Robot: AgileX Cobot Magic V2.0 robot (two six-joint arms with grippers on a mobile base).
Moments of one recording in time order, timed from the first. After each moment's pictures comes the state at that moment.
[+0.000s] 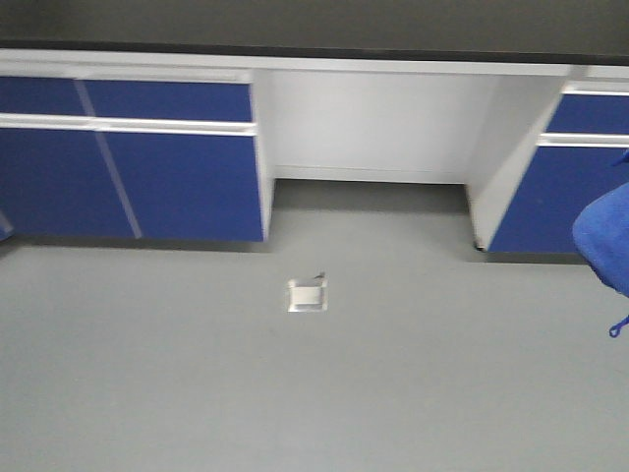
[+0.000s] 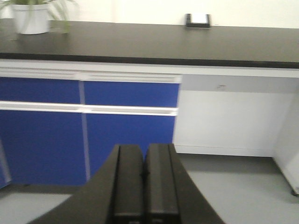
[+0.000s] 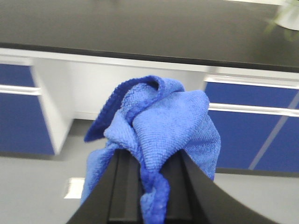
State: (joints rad) left arm -0.02 -0.01 0.03 0.14 0.22 -0.18; right arm -0.03 0.57 -0.76 0.00 0.65 -0.07
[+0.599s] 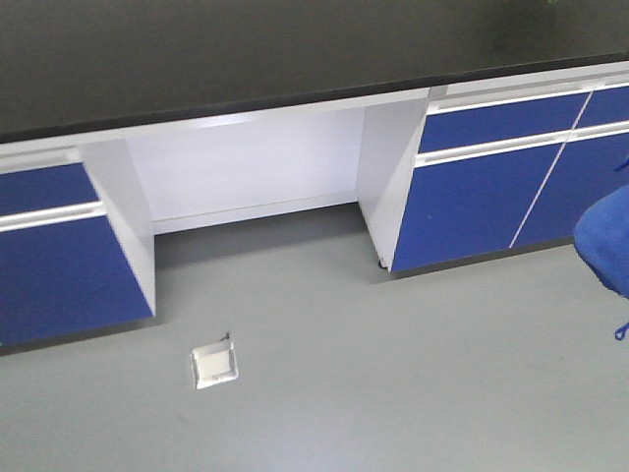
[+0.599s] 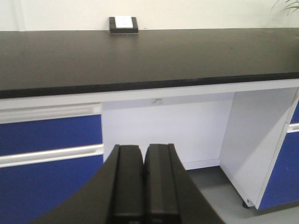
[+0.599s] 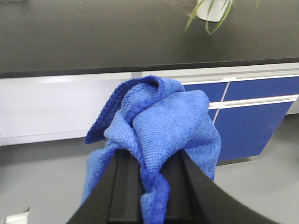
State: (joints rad) left arm -0.02 -0.01 0.03 0.14 0.22 -0.18; right arm -0.03 0.57 -0.76 0.00 0.65 -0.07
